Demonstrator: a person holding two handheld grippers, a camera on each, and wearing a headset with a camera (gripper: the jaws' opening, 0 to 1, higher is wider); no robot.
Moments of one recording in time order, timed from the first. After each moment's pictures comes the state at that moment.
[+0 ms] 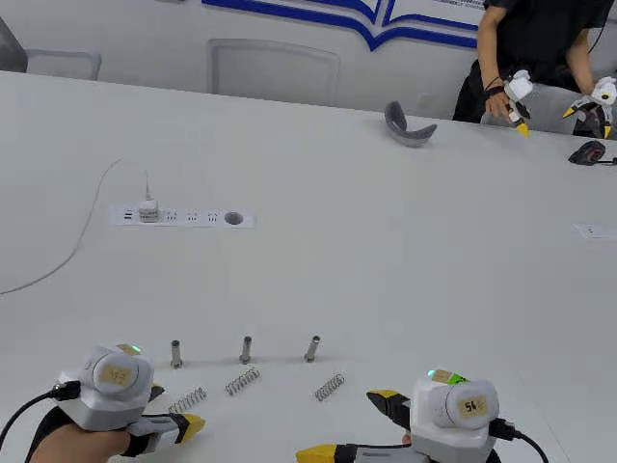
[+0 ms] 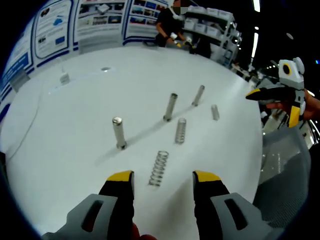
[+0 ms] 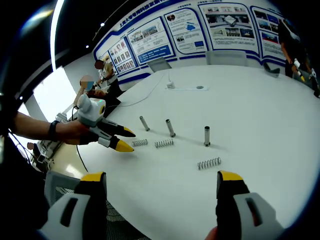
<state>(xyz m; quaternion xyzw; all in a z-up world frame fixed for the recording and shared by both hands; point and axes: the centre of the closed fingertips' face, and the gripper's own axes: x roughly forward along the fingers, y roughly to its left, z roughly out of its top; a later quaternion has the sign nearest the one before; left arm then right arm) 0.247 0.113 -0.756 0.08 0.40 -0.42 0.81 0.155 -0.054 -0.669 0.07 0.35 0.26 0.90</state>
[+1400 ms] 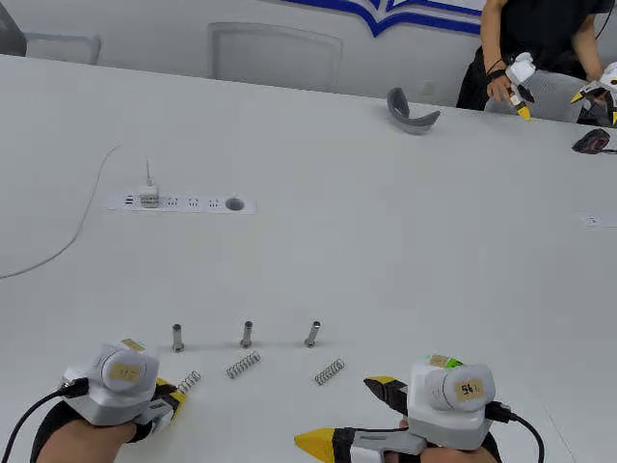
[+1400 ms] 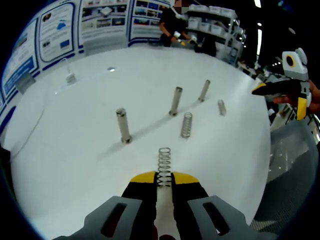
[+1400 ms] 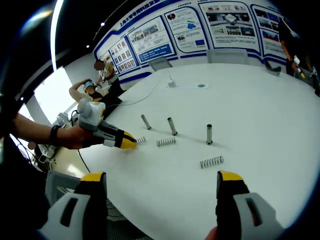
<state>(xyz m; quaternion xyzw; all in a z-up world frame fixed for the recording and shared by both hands) 0.244 0.122 -0.761 0.10 0.39 -0.40 0.83 0.153 -0.050 -0.671 0.07 0.35 0.26 0.90</state>
